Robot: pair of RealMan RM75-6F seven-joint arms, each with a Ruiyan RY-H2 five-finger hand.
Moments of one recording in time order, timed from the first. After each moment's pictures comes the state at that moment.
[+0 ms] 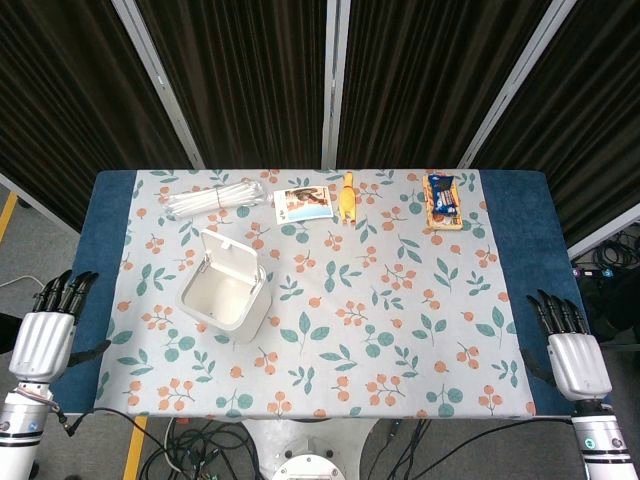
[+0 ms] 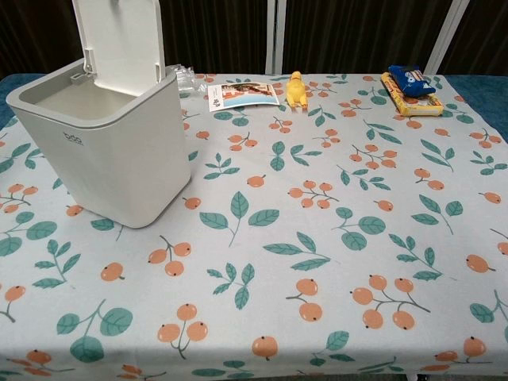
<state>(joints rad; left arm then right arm) -0.13 -1.20 -0.06 -1.61 1.52 1.51 0.11 0.10 -1.21 0.03 -1.50 -1.53 1.43 0.00</state>
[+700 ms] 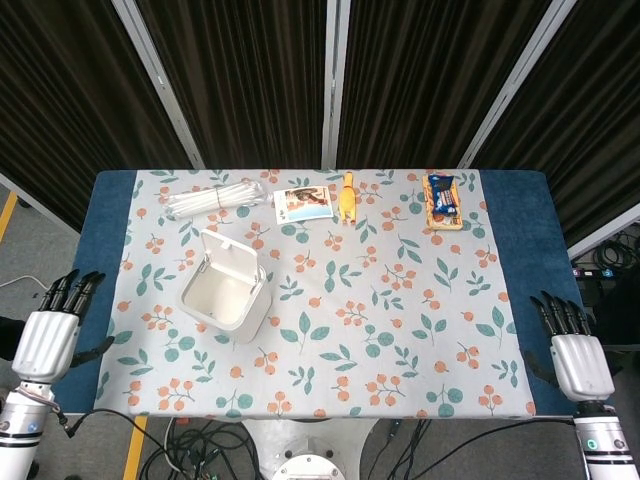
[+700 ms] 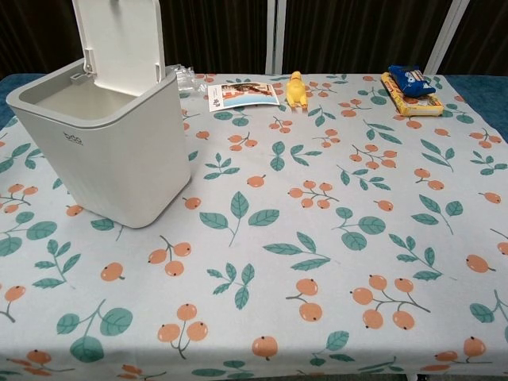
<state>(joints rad) -0.15 -1.17 -0.05 -1.62 1.57 1.50 0.06 0.10 -1.21 0.03 -1.47 -1.51 1.43 0.01</state>
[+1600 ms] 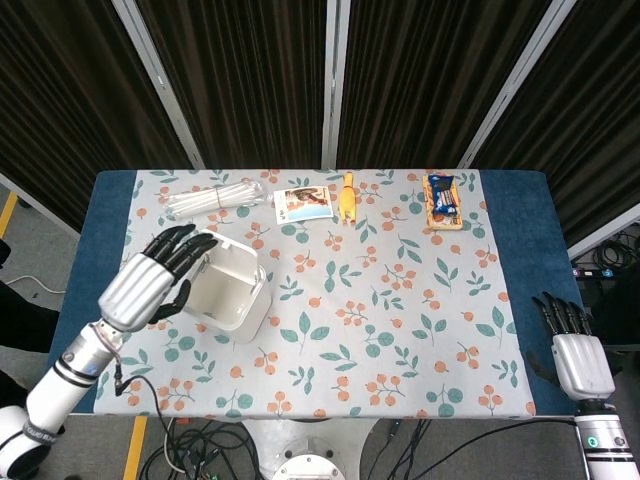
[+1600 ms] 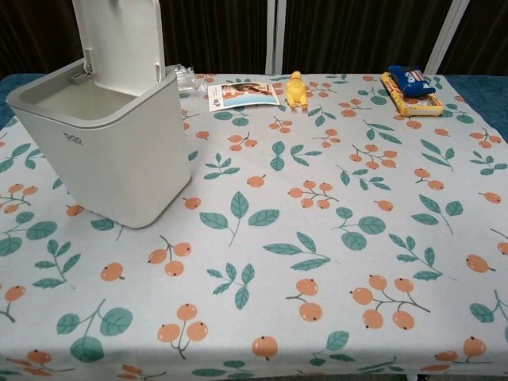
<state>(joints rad) -0.50 -1.06 -0.20 -1.82 1.66 1.21 -0.02 0.10 -1.22 0.03 -1.44 -1.49 1.40 0.03</state>
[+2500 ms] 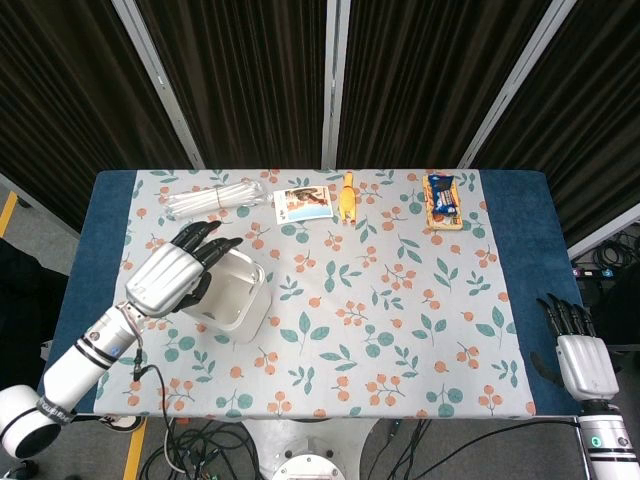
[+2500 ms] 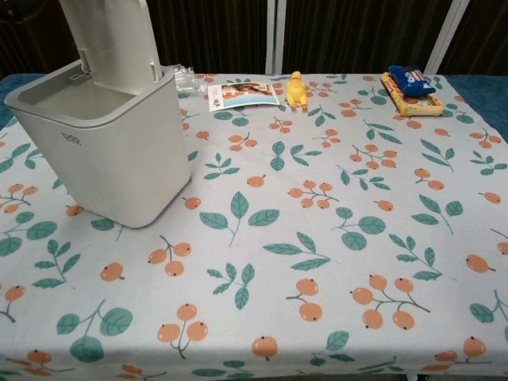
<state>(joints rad) -0.62 -0.98 -0.18 -1.90 1.52 1.05 0.12 0.10 -1.23 0.03 -1.41 -1.48 1.39 0.05</state>
